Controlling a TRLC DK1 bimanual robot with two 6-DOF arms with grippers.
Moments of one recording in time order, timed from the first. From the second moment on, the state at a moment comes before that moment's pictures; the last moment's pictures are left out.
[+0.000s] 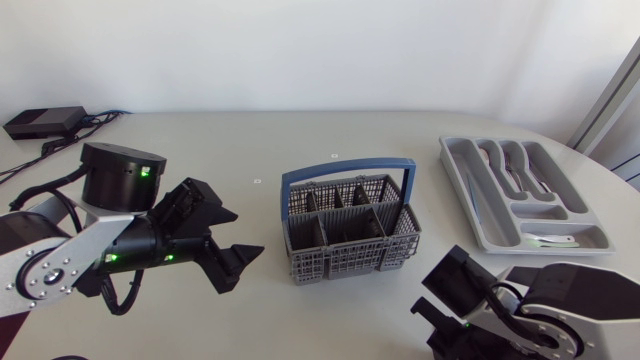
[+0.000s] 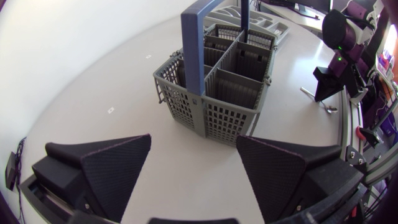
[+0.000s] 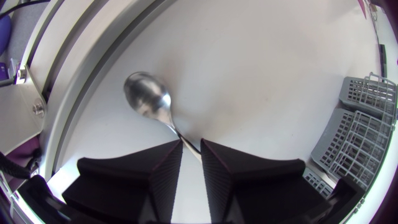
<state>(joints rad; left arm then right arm) -0.47 1.19 0.58 -0.13 0.22 0.34 0.71 1.24 0.41 -0.66 0.04 -1.62</state>
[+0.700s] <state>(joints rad) -0.46 1.19 0.58 -0.13 0.22 0.34 0.41 1.33 0.60 -0.78 -0.13 -1.57</state>
